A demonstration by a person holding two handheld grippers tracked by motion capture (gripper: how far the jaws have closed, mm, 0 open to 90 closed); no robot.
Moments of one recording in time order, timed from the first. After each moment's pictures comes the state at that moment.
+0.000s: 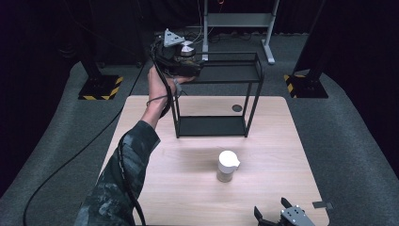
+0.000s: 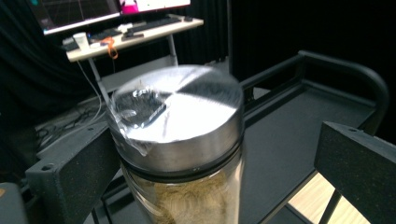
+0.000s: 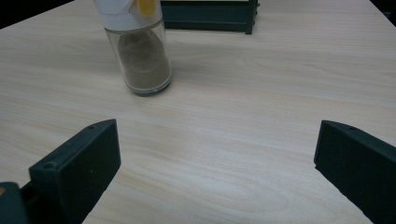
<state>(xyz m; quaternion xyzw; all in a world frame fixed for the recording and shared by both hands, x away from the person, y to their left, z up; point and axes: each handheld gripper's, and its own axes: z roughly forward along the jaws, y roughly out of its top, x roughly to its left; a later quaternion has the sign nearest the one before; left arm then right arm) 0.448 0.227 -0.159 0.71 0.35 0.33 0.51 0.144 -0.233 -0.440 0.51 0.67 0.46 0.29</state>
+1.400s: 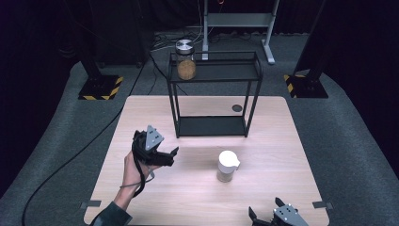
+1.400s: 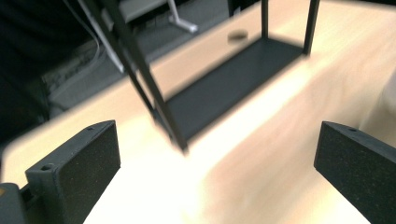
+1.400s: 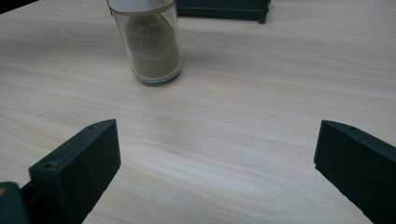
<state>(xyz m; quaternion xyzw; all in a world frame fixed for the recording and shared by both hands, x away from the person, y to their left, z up) 0.318 0.286 -0.342 0.78 0.36 0.31 0.40 0.152 -0.222 -0.445 0.50 0.68 0.45 0.29</state>
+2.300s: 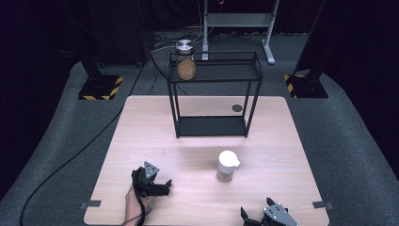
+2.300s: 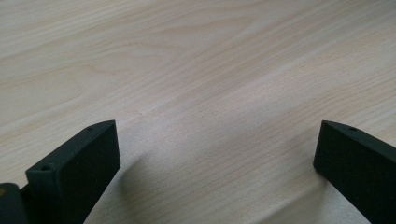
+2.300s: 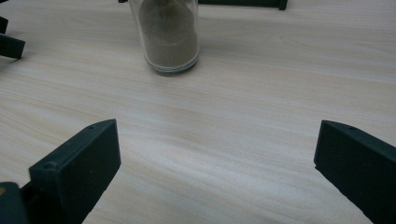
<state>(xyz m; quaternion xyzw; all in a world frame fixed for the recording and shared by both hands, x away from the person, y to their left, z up) 0.306 0.292 -0.434 0.78 0.49 0.23 0.33 0.160 -0.203 -0.456 0.50 0.69 0.44 0.27</state>
